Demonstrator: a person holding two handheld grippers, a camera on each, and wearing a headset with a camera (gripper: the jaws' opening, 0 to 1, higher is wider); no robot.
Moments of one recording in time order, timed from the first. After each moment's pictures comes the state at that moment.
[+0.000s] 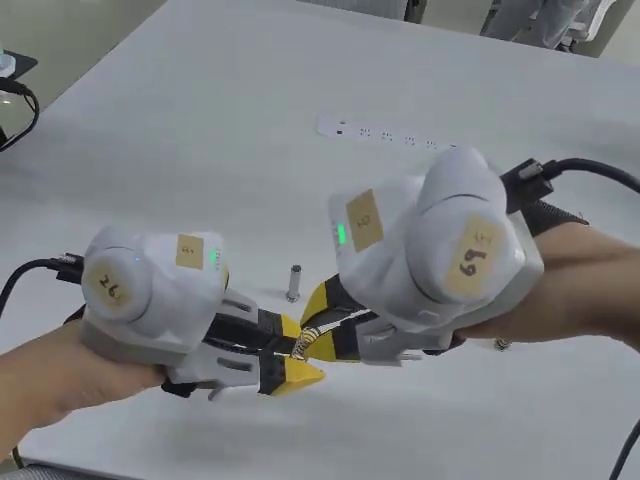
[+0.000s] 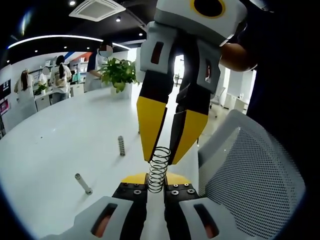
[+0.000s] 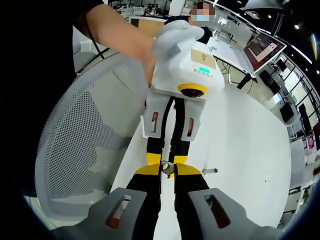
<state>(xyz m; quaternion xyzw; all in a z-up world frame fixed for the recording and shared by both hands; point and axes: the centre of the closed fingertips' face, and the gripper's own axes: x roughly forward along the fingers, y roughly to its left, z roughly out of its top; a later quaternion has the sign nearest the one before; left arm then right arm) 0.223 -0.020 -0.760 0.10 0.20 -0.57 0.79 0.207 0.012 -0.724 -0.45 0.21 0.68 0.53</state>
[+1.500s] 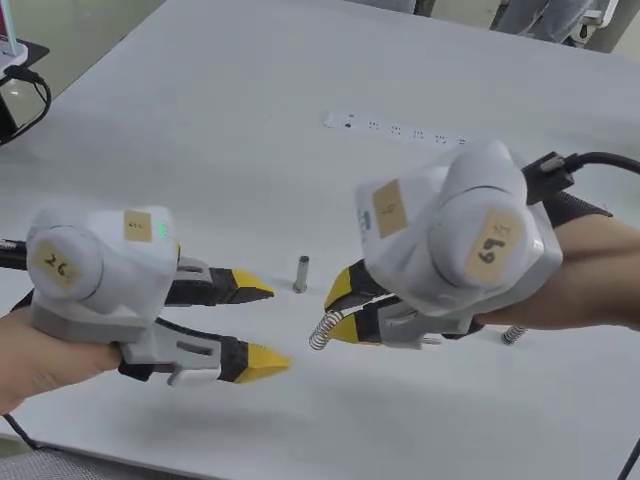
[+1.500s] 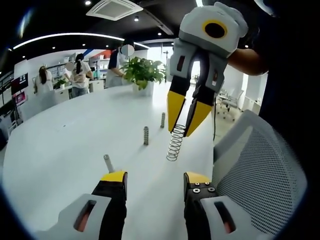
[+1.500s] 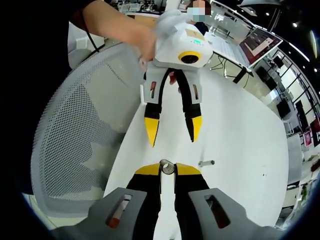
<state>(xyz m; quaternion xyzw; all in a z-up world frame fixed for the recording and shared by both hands) 0.238 0.031 -0.760 0.10 0.21 -0.49 0.84 0.221 0.001 -0.730 -0.47 0.22 0.66 0.54</state>
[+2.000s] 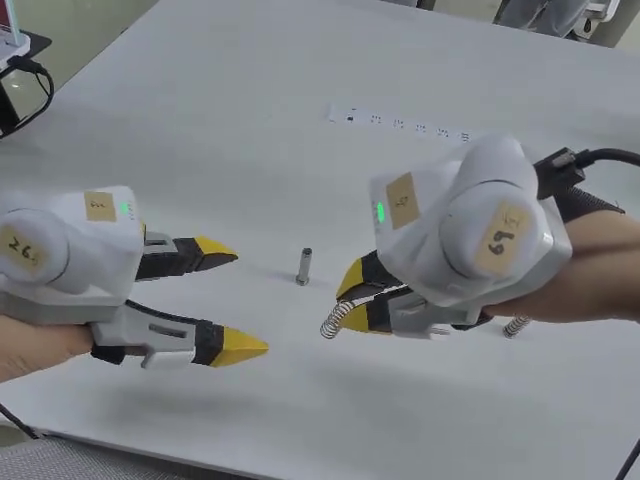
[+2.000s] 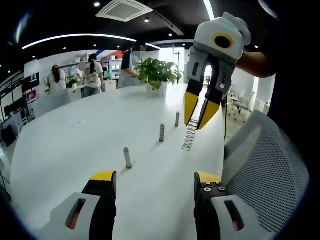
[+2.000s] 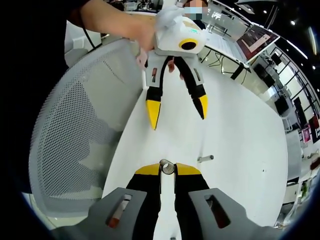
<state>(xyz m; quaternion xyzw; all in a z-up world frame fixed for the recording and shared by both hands) 0.246 0.063 -0.759 0.10 0.21 -0.45 0.86 0.227 -0.005 -0.734 -0.47 0.23 0.65 0.55</state>
